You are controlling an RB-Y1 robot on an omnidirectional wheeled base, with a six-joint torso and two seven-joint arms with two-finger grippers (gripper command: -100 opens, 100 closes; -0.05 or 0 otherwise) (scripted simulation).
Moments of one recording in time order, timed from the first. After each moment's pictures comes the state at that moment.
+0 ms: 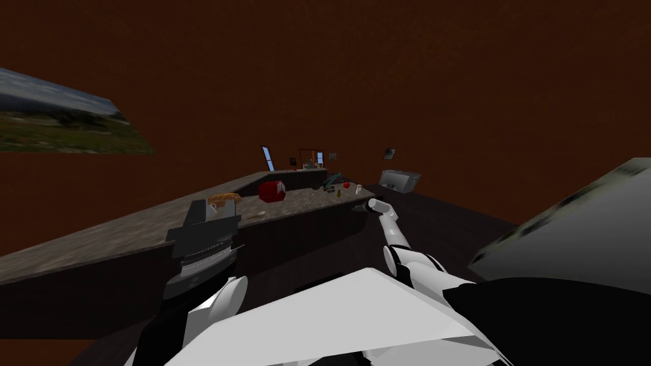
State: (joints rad) left arm 0.46 0.00 0.07 -2.33 0.01 -0.59 0.11; right arm -0.34 -0.41 -0.50 -1.36 -0.55 1.21 -1.10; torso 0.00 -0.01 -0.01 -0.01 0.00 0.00
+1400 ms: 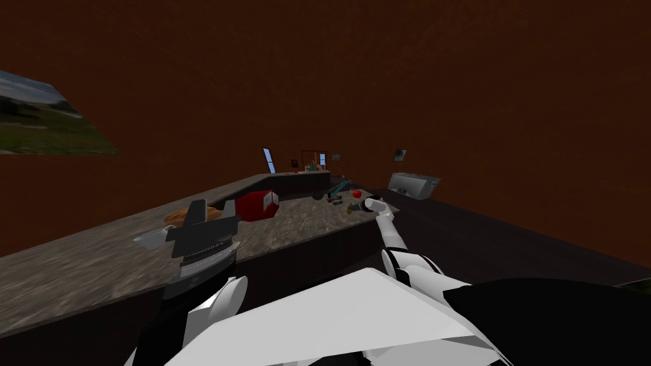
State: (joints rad) left arm 0.46 0.00 0.07 -2.33 0.01 -0.59 0.11; right arm -0.32 -0.37 -0.43 -1.47 -0.56 1.21 -1.11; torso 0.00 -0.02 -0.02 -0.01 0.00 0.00
